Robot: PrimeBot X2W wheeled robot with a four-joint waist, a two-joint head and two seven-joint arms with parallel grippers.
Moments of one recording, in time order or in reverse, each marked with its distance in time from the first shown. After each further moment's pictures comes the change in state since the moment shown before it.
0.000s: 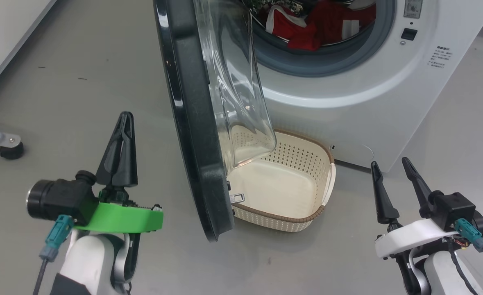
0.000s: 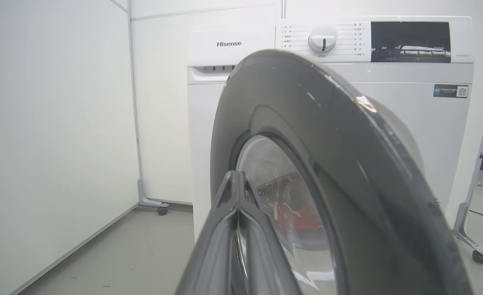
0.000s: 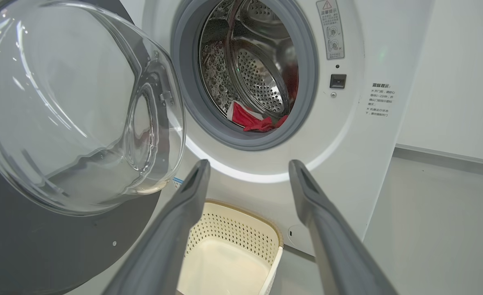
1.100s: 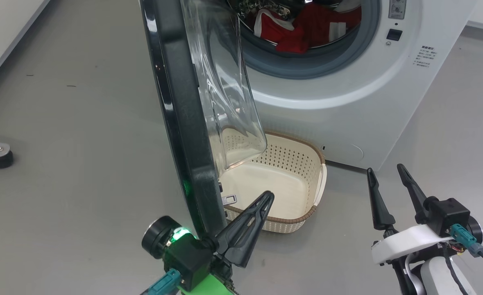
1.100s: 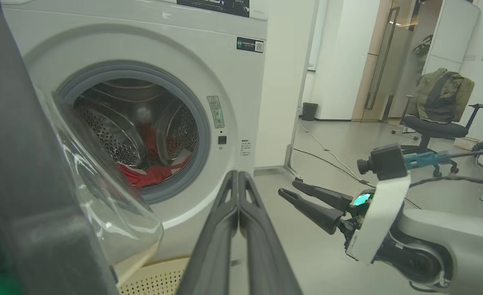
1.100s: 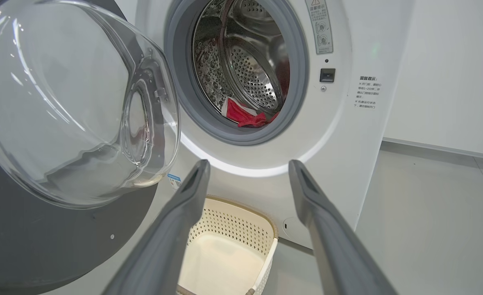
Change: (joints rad) left arm 0.113 0.025 -0.417 -0.263 -0.046 -0.131 0.158; right arm 0.018 0.041 -0.035 0.012 -0.045 0.037 0.000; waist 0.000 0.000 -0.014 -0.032
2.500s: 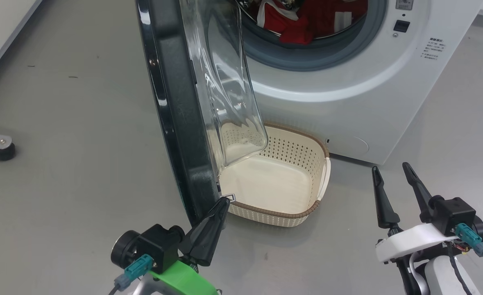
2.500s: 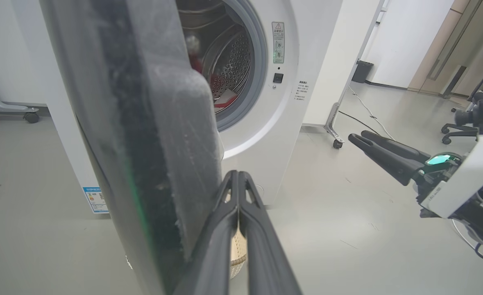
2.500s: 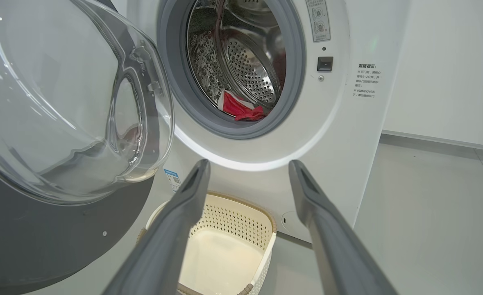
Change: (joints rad) left arm 0.076 0.025 0.126 0.112 -0.058 0.090 0.100; right arm -0.001 0.016 -0.047 0.000 -0.027 0.029 0.000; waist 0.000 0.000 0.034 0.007
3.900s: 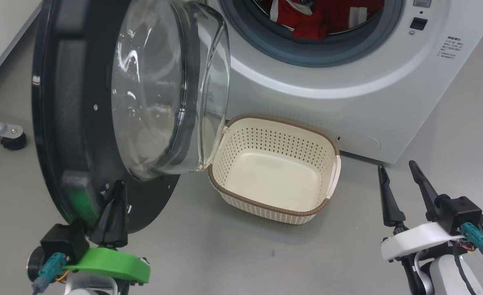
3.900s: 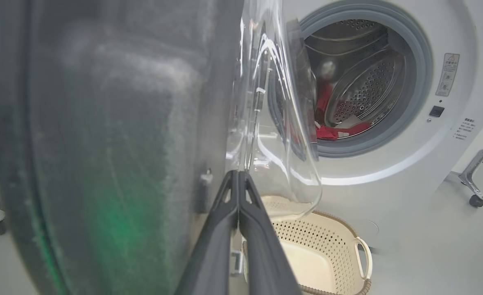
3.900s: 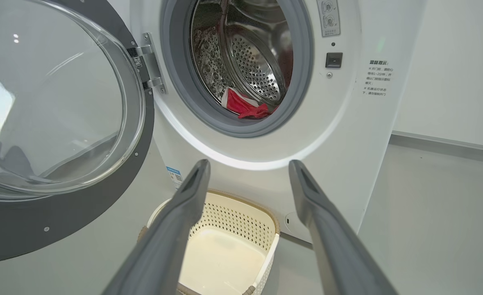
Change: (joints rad) left arm 0.019 0.009 0.277 0.131 -0.026 0.107 -0.143; right arm 0.000 0.007 -0.038 -0.006 -0.028 0.012 0.000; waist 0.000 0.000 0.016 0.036
